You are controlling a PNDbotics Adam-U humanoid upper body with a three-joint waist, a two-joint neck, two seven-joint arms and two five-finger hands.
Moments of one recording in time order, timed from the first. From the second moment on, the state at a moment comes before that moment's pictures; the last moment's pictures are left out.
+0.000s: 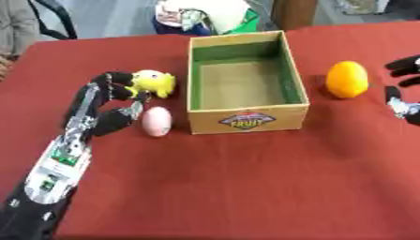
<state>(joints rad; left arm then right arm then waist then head) -0.33 0.40 -0.14 -1.57 -0.08 0.04 0.05 -0.44 -0.62 0.10 -1.57 0.19 -0.02 0.22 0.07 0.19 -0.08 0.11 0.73</state>
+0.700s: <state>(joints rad) -0.35 0.47 -0.24 -1.53 -0.15 0.07 -0.13 -0.45 -0.62 0.10 -1.57 0.19 -0.02 0.23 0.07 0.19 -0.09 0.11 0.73</state>
